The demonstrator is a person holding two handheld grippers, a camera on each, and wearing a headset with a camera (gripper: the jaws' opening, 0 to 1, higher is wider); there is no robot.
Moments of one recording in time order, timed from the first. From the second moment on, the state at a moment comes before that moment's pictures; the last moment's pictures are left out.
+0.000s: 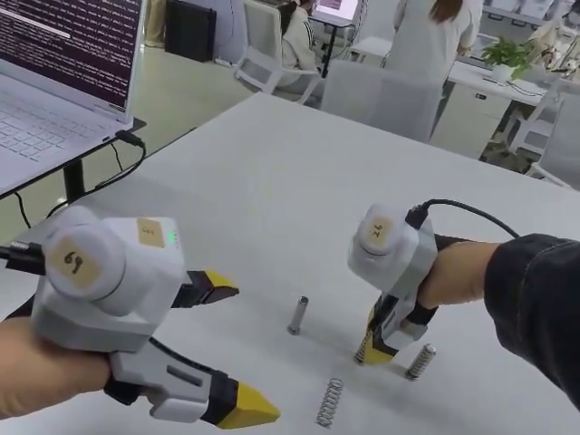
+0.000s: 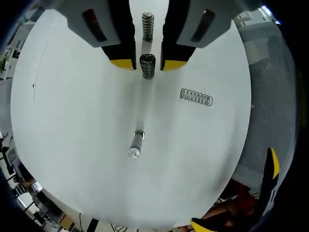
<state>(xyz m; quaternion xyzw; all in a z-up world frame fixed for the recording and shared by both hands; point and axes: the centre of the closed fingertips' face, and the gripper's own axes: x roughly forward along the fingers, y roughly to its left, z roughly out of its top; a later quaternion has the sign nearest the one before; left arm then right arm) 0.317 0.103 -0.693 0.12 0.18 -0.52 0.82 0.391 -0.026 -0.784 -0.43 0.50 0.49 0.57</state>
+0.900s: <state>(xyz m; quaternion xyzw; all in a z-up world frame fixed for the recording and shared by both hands) 0.315 0.098 -0.689 0.12 0.18 -0.52 0.82 0.389 -0.029 -0.756 -0.40 0.48 0.48 0.62</state>
